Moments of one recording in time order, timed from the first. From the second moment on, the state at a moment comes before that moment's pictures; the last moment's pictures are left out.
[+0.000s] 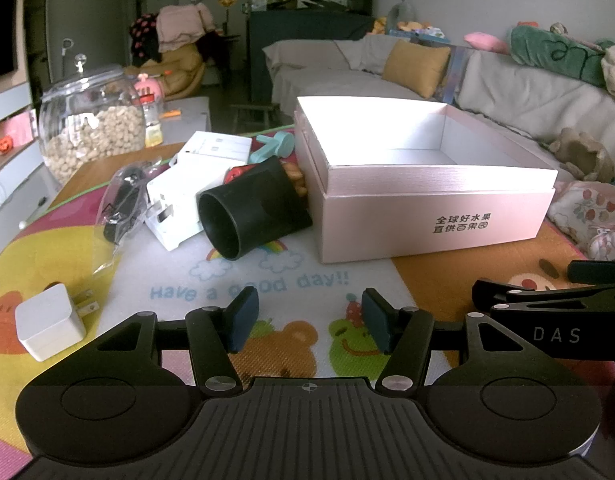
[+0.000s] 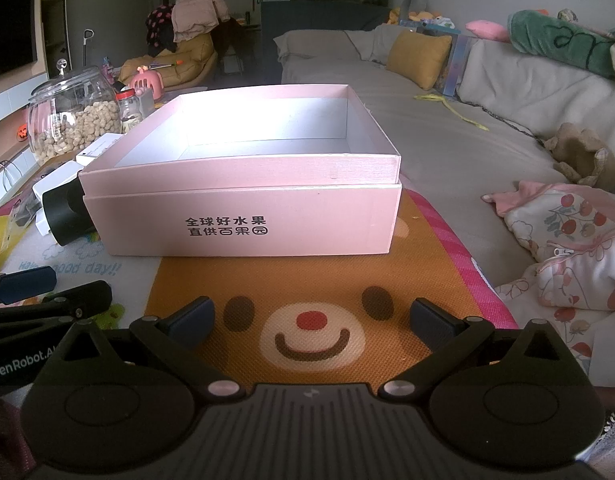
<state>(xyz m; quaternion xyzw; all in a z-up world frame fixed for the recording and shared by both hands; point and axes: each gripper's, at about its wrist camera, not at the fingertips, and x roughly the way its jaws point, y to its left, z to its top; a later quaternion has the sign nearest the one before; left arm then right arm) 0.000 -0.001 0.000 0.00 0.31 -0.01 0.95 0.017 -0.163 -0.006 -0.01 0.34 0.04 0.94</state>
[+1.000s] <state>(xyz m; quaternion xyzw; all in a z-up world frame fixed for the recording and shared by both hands) 0.000 -0.002 0.001 0.01 0.32 0.00 0.95 0.017 -0.164 -0.006 -0.01 0.34 0.04 0.94</state>
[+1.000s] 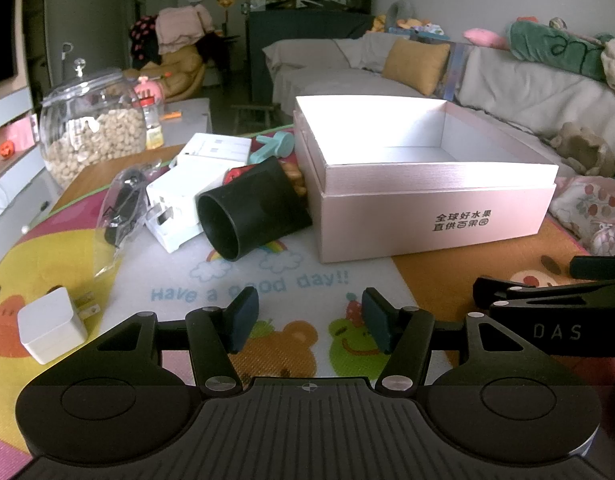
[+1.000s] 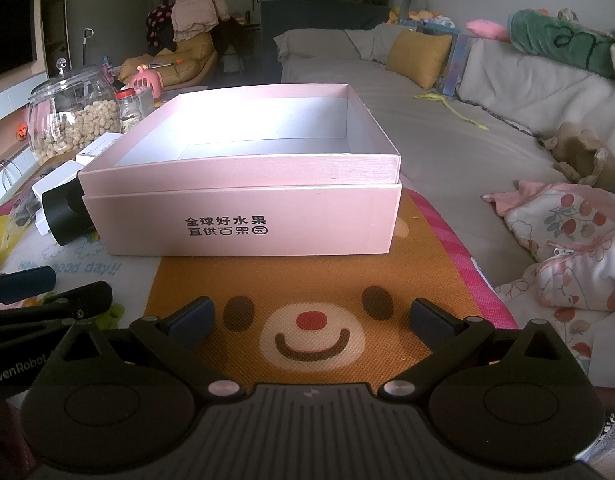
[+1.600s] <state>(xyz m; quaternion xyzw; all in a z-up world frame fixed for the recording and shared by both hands) -0.047 0.042 0.027 -0.01 0.25 -0.02 0.97 0.017 -0.169 -0.002 -0.02 0.38 0.06 0.92</state>
